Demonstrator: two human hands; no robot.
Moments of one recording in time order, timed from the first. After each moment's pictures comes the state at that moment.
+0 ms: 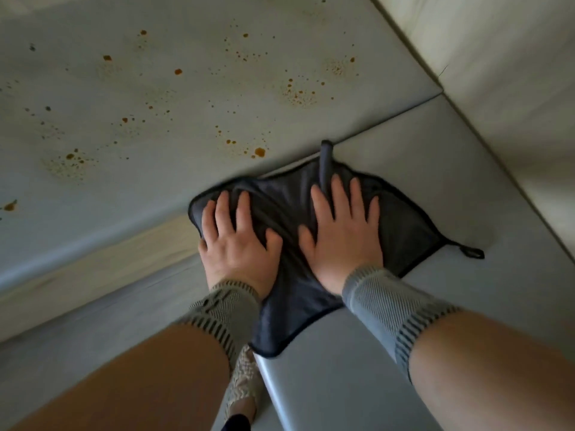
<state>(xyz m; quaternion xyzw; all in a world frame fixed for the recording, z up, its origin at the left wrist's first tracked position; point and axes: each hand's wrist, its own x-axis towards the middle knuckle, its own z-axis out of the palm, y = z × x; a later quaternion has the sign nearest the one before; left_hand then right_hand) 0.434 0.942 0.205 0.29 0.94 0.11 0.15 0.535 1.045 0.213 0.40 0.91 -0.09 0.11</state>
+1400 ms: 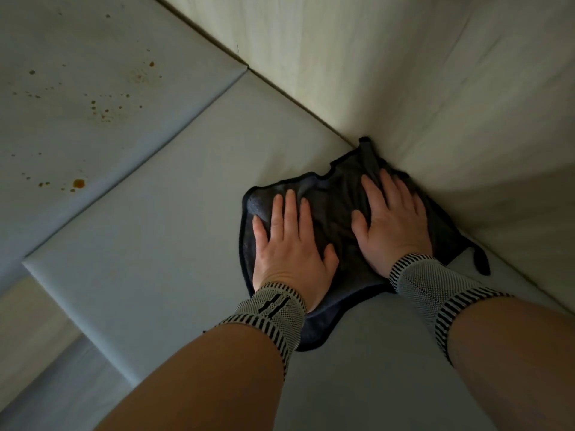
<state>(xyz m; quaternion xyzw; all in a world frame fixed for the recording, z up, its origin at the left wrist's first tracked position) 0.650 1.037 0.216 0.63 0.75 -0.05 0.20 0.795 1.111 0.207 0.62 0.77 -0.11 0.04</state>
